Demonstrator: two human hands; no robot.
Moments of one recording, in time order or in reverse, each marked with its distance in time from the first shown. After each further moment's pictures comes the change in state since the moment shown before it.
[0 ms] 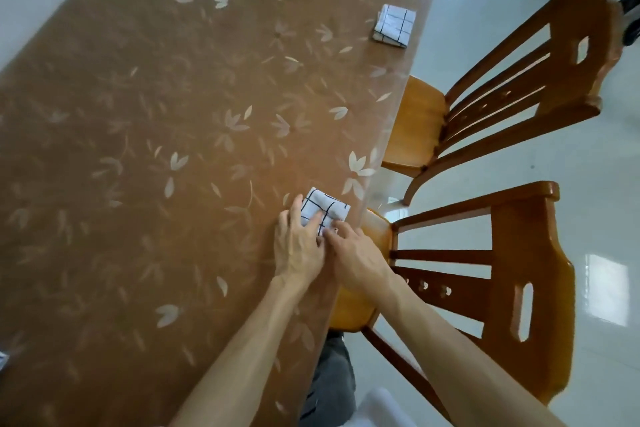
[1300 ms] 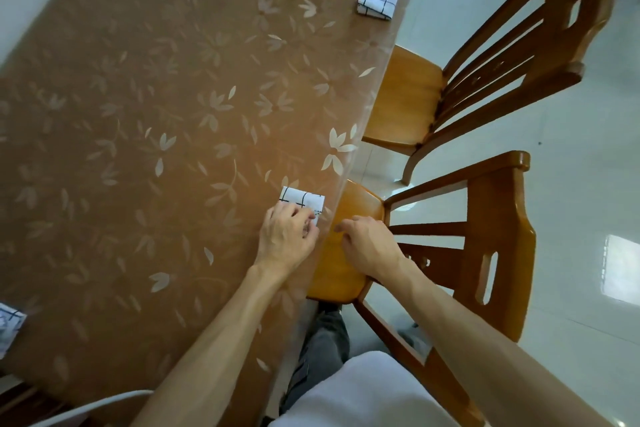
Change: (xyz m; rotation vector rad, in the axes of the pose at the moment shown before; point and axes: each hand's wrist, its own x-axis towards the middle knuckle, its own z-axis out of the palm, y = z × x) left_hand -0.033 0.026 -0.022 0.027 -0.007 0.131; right_hand -0.050 0.044 -0.021 0.075 -0.039 0.066
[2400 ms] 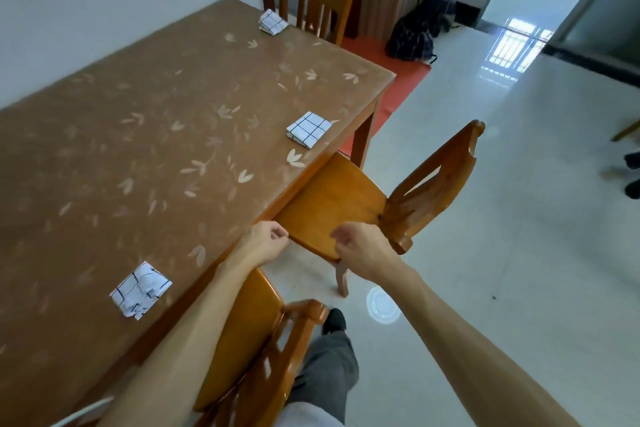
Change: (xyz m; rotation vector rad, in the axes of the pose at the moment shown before) left_hand 0.215 0.263 -0.001 -0.440 -0.204 -0.619; right_hand 0.053 0.260 -0.294 0.177 -0.020 -0.190
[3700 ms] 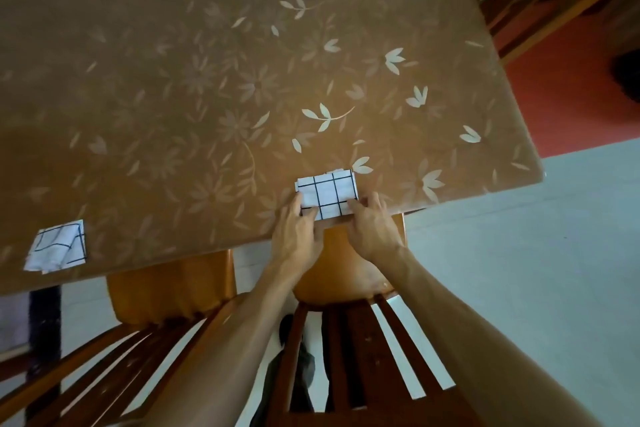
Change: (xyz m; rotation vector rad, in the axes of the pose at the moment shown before) left_hand 0.275 0.141 0.029 0.010 0.452 -0.401; right_hand 0.411 0.038 -0.108 -0.542 -0.369 -0.459
